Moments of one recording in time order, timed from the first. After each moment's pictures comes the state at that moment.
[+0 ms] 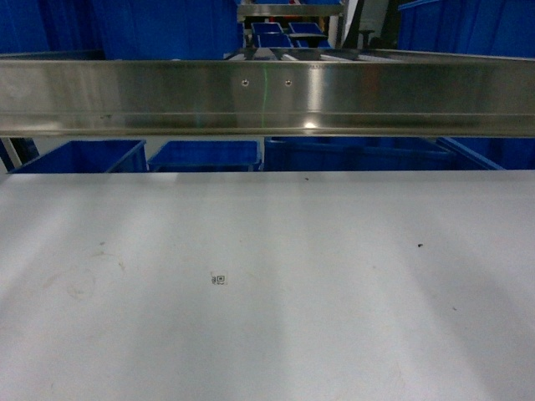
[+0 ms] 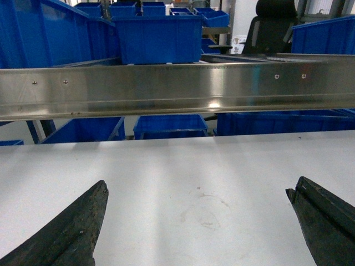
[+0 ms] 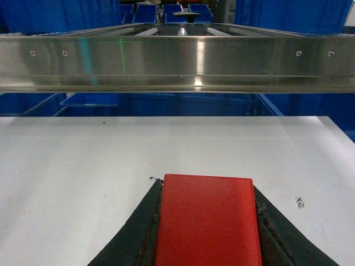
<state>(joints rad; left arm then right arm) 0.00 0.01 0.01 0.00 0.00 0.00 0.07 0.81 0.14 0.58 0.02 0.02</state>
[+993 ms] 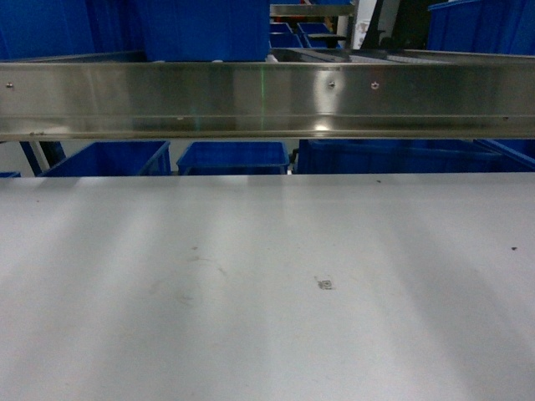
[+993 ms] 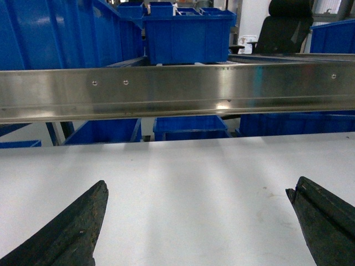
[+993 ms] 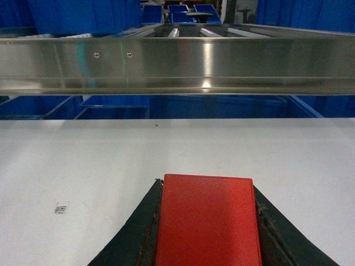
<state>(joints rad) 0.00 0.01 0.01 0.00 0.00 0.00 0.07 0.81 0.14 0.58 0.02 0.02</state>
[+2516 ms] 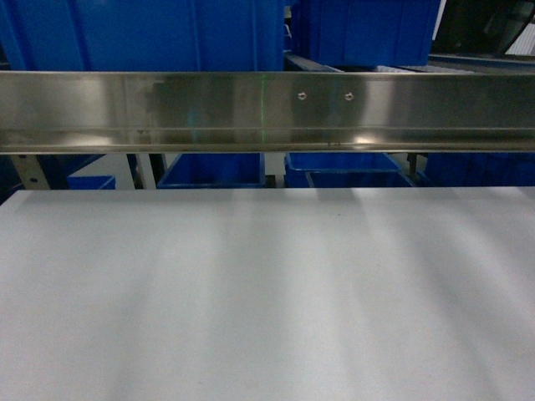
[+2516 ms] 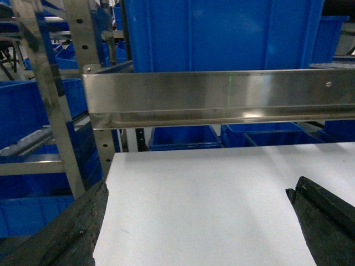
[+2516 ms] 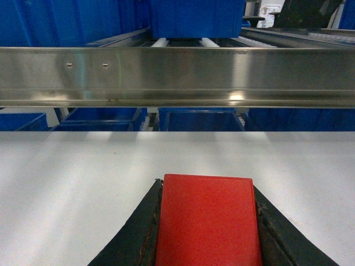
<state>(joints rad) 0.00 0.01 0.01 0.00 0.00 0.00 0.07 0.80 0.14 0.58 0.02 0.02</state>
